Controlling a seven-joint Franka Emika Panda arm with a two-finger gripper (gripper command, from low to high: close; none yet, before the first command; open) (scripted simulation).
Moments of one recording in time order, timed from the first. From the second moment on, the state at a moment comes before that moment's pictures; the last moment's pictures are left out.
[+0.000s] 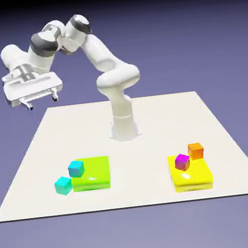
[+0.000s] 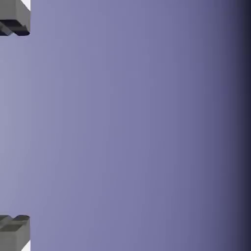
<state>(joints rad) 0.77 -0.92 -1.35 -2.25 0.17 2.36 -0.59</state>
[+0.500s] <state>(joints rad) 1.07 -1.07 -1.89 -2.03 0.24 2.09 -1.13</state>
